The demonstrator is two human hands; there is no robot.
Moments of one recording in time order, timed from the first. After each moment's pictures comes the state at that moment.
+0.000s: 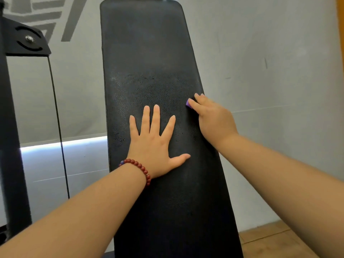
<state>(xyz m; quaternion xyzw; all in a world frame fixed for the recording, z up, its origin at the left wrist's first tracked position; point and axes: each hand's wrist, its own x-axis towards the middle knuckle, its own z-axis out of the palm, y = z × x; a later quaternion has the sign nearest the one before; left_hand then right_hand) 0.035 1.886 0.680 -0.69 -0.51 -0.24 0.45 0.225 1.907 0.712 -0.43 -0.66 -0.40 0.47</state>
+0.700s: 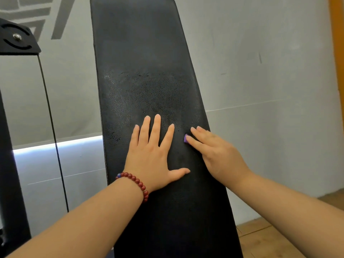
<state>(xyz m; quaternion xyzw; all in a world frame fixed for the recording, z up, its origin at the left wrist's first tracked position) 0.032 1.875 0.657 -0.72 -0.48 -0.23 0.45 0.234 1.890 0.625 -0.35 -0.71 -0.41 0.46</state>
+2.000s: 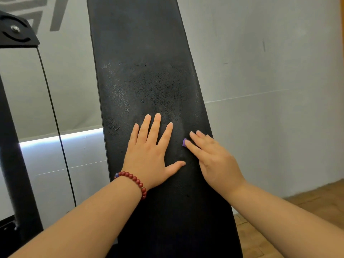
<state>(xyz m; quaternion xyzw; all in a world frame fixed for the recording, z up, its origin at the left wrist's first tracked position) 0.026 1.871 0.636 -0.73 -0.46 -0.24 0.45 0.221 1.881 0.581 -0.35 -0.68 -0.38 0.52</state>
